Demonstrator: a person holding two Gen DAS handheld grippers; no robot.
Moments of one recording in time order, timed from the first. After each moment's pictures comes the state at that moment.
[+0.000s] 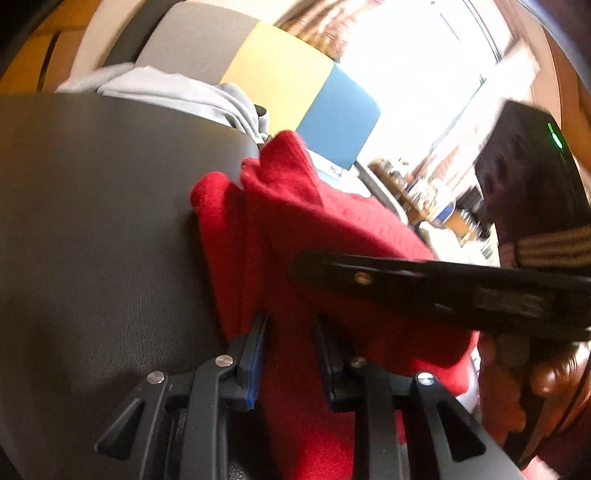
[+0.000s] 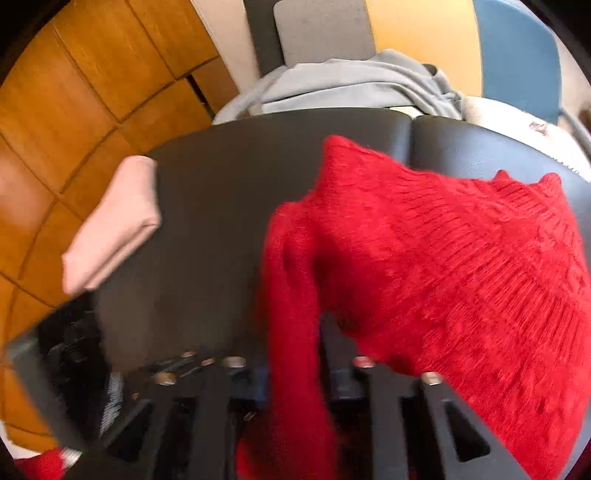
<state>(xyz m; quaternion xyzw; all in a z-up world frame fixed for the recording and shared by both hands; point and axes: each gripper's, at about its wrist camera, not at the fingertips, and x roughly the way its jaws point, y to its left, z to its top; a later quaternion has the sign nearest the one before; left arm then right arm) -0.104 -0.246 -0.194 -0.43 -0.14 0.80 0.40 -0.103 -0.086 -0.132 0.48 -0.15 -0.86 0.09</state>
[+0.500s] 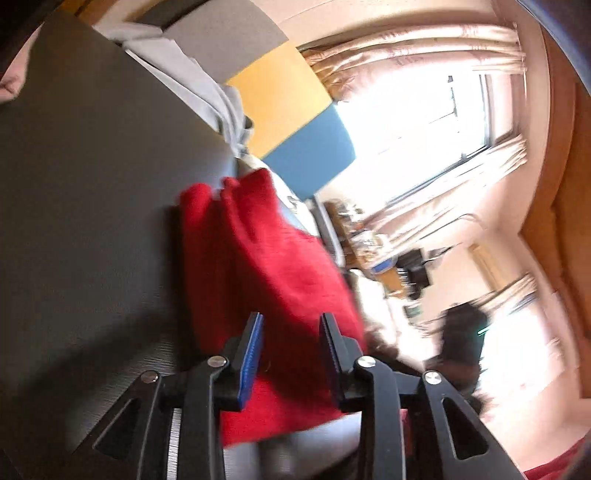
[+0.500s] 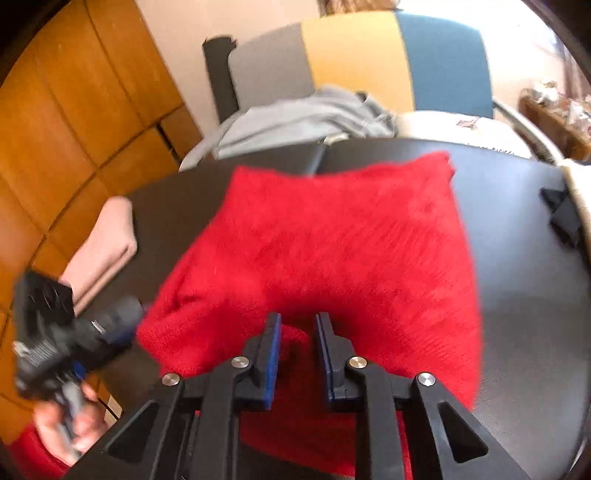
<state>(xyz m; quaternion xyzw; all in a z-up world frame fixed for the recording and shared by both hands) -0.103 -0.284 -0.170 -0.43 -0.31 0.72 0.45 -0.002 -0.006 -0.143 0.43 -0.16 -0.89 0.00</state>
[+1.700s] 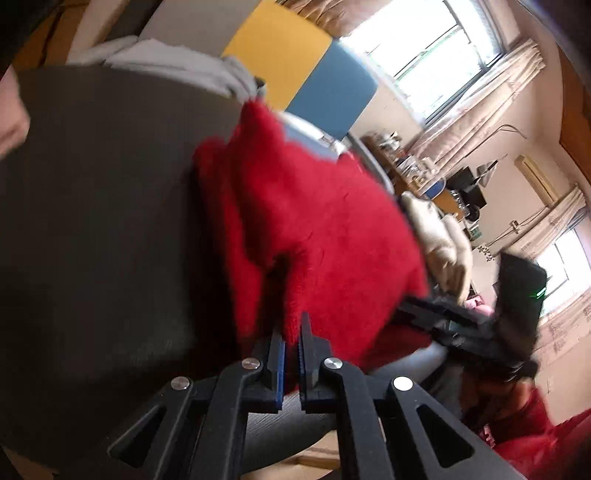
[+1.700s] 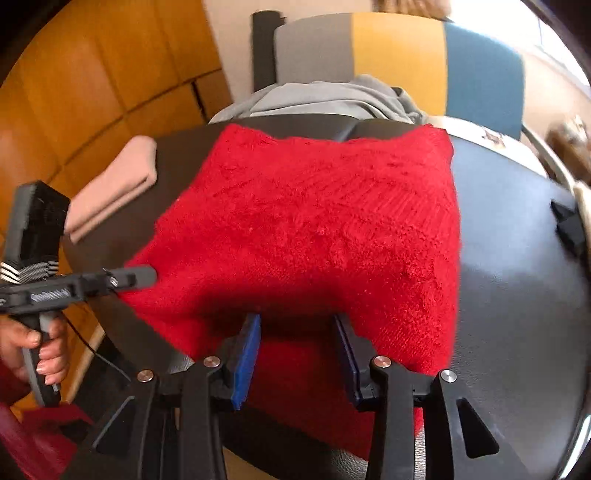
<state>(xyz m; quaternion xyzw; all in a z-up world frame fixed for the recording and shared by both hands) -0.049 -0.311 -0.185 -0.48 -0.12 0.76 0.42 0.047 -0.037 -0.138 0.44 -0.07 -0.89 0.04</state>
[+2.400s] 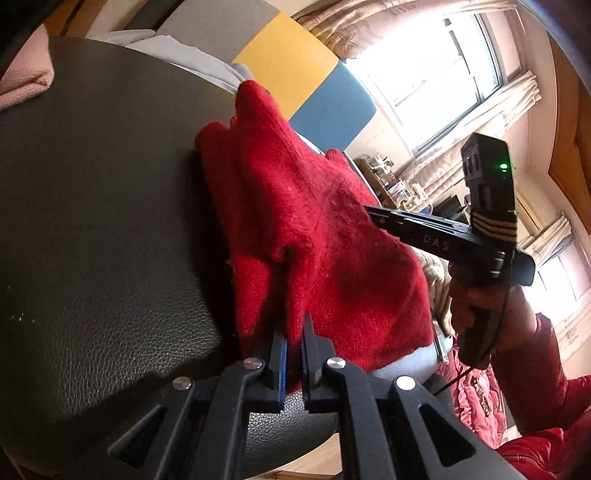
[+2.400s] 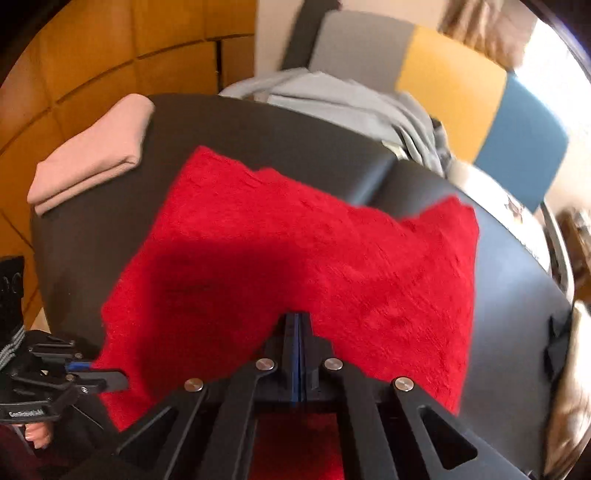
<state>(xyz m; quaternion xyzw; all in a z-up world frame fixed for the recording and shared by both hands) -0.042 -0.322 -0.210 -0.46 -0.19 0.76 0.42 -0.060 -0.078 -0.117 0.47 0.06 -0.88 0.05</state>
